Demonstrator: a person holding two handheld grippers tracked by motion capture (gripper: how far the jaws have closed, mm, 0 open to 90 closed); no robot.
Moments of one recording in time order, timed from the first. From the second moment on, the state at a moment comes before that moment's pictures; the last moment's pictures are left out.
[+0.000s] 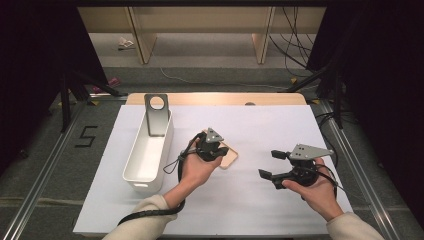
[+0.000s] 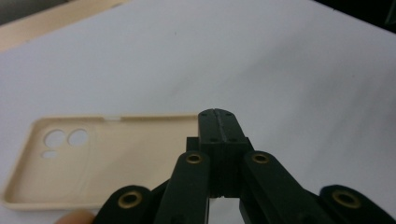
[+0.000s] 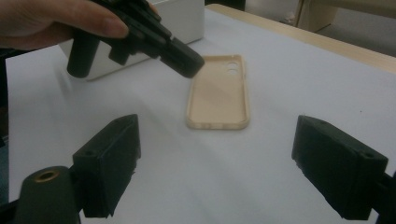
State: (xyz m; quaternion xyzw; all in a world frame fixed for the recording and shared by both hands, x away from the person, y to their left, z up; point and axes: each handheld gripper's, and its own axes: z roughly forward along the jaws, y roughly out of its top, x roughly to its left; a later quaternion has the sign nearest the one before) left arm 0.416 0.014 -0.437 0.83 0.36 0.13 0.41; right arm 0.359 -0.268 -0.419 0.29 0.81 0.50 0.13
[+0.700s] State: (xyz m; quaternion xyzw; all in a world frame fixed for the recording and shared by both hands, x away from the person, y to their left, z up) left arm 0.430 -0.001 -0.478 0.84 0.38 0.10 0.36; right arm 0.359 -0.267 -0.419 0.29 0.81 0.50 0.13
